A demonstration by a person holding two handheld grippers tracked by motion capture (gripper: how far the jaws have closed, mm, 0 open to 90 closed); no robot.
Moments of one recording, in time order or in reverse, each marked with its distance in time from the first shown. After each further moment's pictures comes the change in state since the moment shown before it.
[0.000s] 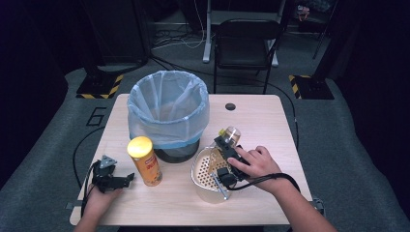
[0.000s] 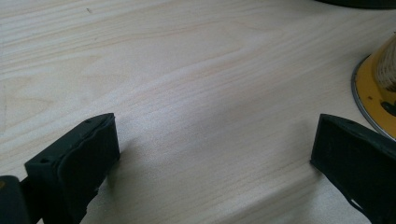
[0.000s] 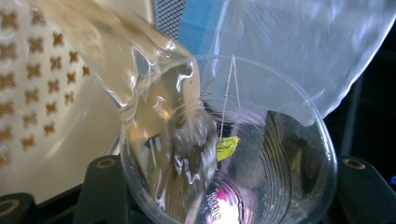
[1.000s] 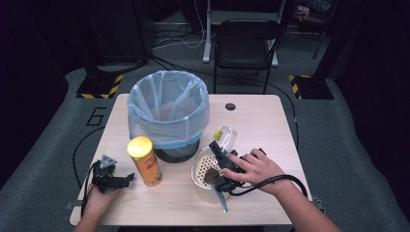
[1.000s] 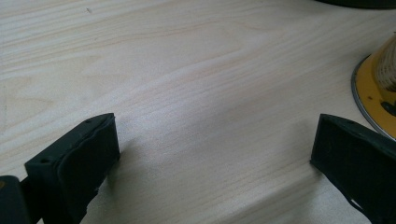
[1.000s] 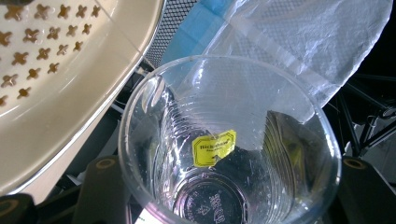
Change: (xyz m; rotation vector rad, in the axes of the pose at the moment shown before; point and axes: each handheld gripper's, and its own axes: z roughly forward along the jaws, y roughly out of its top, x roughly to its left) left arm 0.000 0.000 0.000 0.000 0.000 0.001; right arm 0.000 0.013 -0.011 -0.011 -0.035 -0.312
